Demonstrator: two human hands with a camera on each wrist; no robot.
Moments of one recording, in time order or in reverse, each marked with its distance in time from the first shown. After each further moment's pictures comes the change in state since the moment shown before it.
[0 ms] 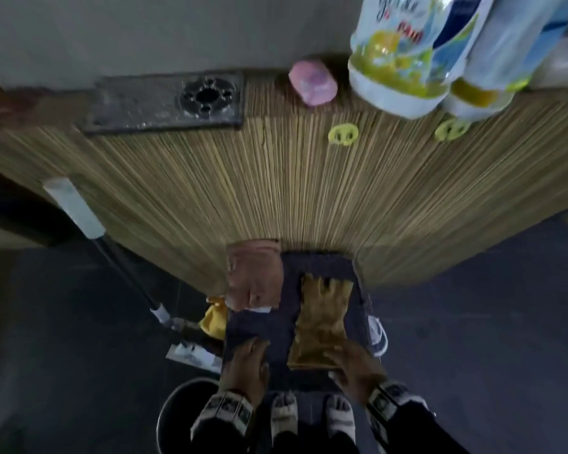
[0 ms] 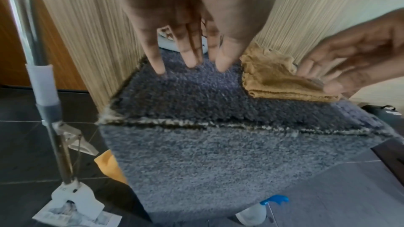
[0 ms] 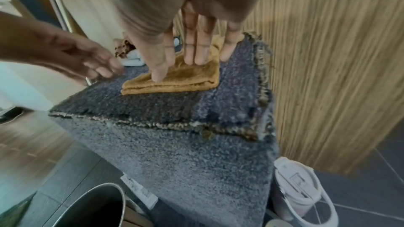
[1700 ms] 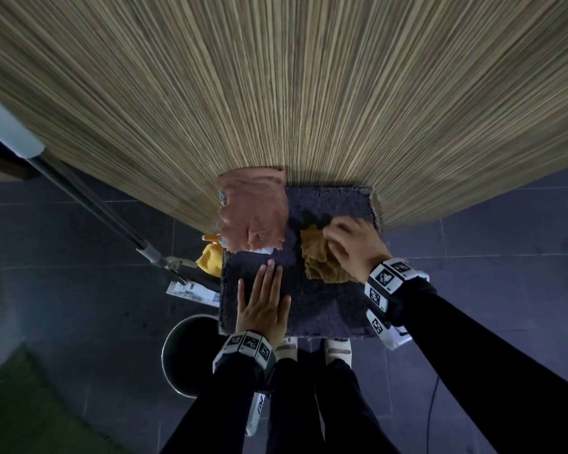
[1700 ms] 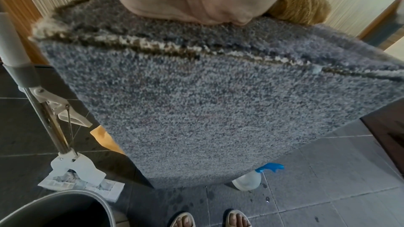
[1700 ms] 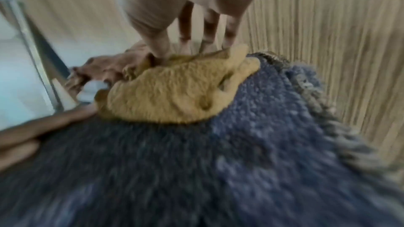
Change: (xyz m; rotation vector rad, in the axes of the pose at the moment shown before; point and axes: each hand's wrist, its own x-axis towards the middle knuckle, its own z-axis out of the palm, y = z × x) left_hand 0.019 0.008 0.050 0.161 0.086 0.019; right_hand 0.085 0.003 -0.062 -0.051 0.407 -0.107
